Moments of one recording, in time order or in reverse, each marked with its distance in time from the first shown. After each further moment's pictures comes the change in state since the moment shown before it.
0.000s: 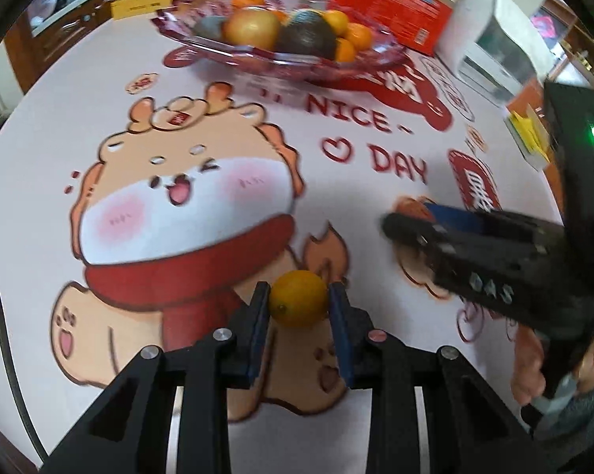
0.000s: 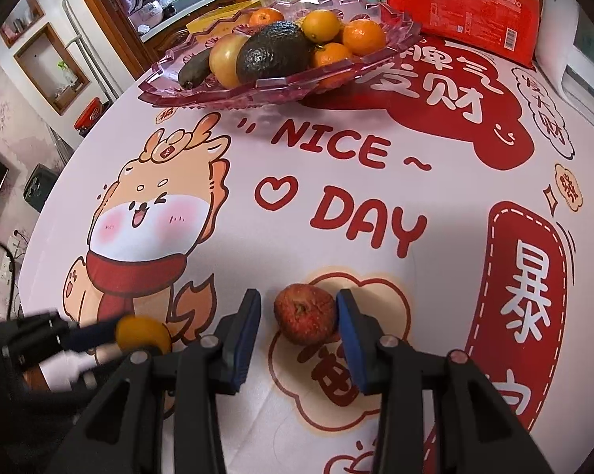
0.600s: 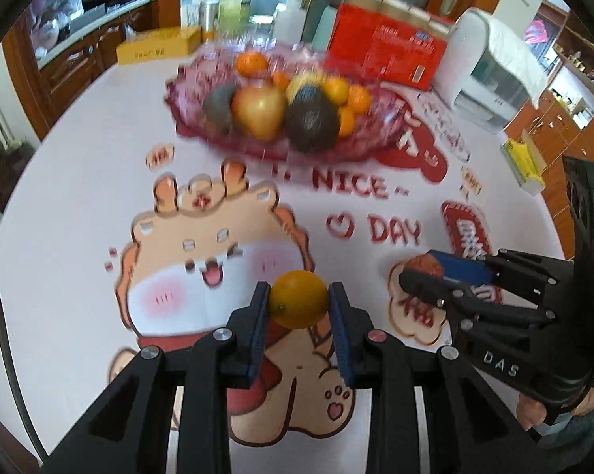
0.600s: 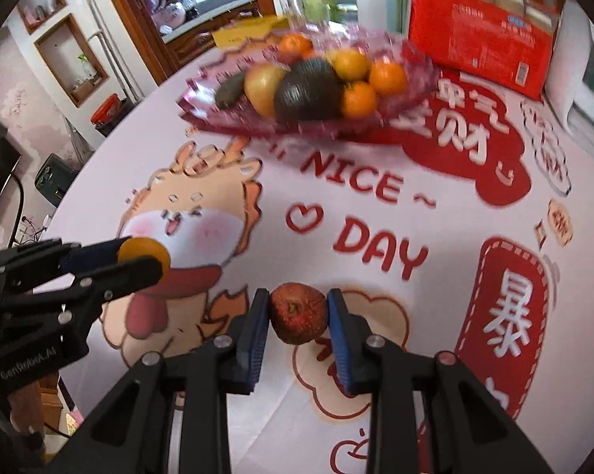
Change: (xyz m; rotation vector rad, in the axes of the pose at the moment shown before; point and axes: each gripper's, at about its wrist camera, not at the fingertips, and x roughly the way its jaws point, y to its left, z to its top) left arm -0.049 -0.002 0.049 0.053 -0.102 0.022; right arm -0.044 0.017 0.015 -0.079 -0.057 0.027
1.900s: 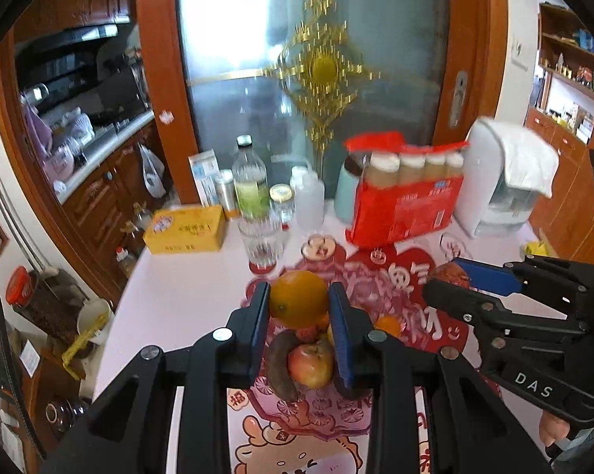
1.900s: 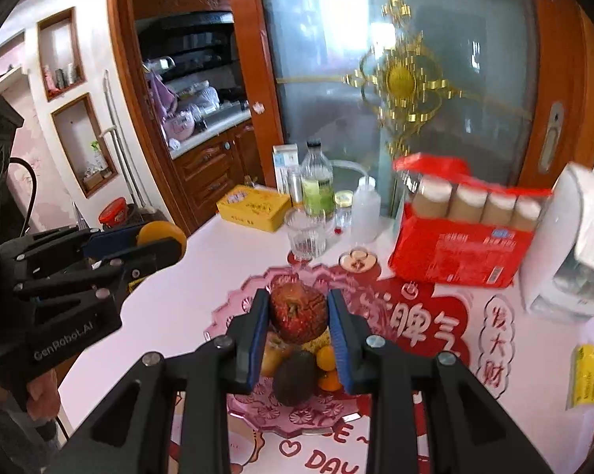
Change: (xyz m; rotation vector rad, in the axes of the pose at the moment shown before) left arm -0.082 0.002 0.224 0.155 -0.279 0.136; right arm -0.100 -0.010 0.204 -0.011 -0.320 -0.027
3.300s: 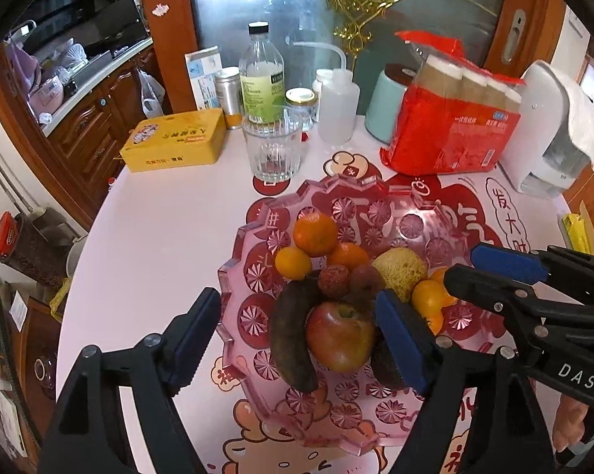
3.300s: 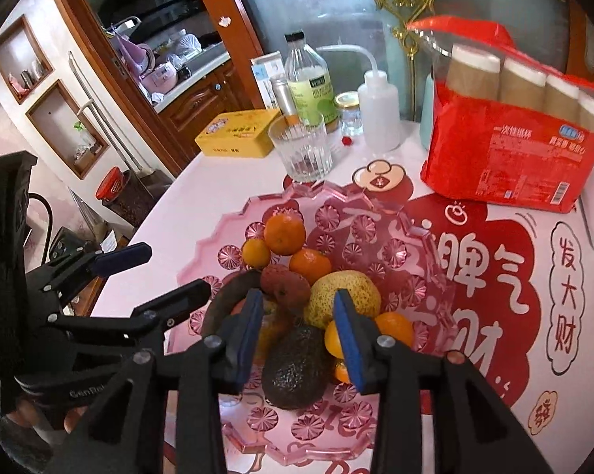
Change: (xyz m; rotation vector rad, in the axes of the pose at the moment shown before) left arm 0.113 0.027 -0.037 -0.078 0.239 0.012; right arm 0.110 -0.026 -0.025 0.113 0.215 0.082
